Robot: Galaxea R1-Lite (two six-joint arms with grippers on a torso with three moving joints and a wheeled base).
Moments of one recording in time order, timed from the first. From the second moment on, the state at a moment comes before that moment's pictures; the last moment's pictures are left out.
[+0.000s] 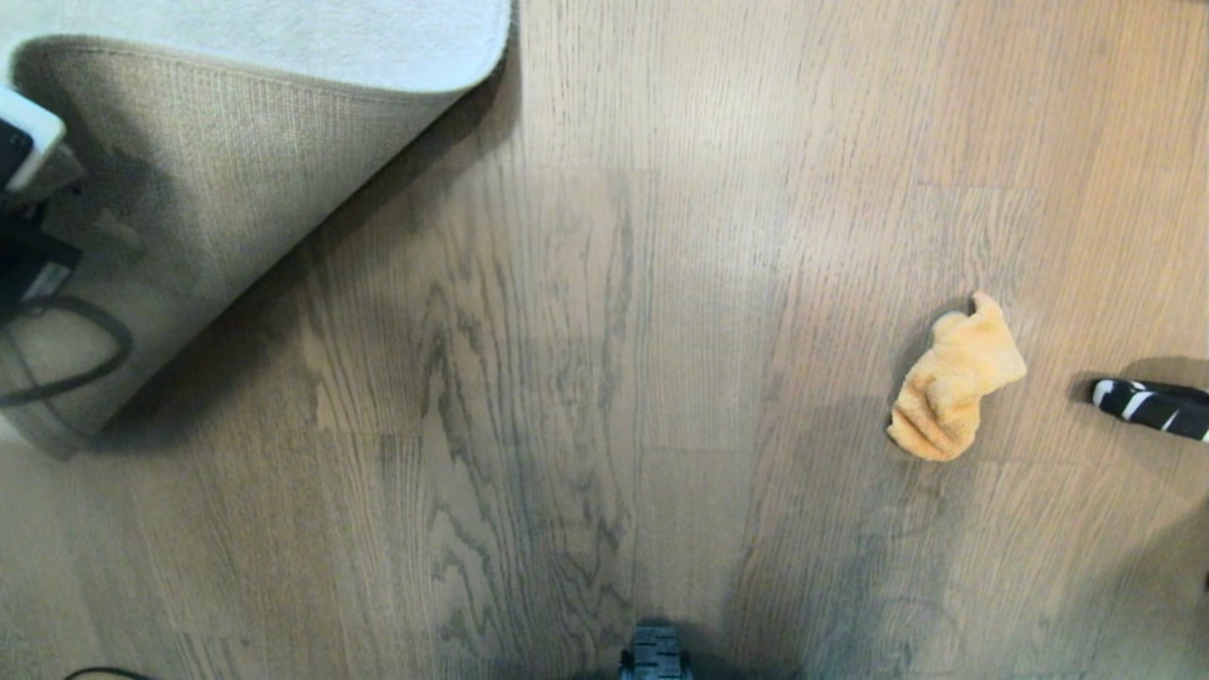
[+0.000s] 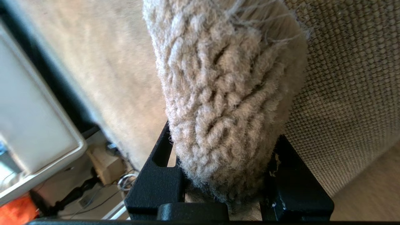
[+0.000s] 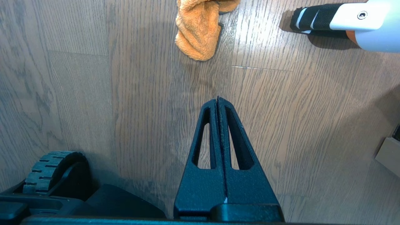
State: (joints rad) left arm 0.13 1.27 -0.74 -0.79 0.35 0.90; right arm 0.00 0.00 0.00 -0.06 0.02 -0.02
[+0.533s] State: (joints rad) left arm 0.23 1.23 -0.72 -0.94 0.35 0.87; right arm 0.00 0.00 0.00 -0.06 0.02 -0.02
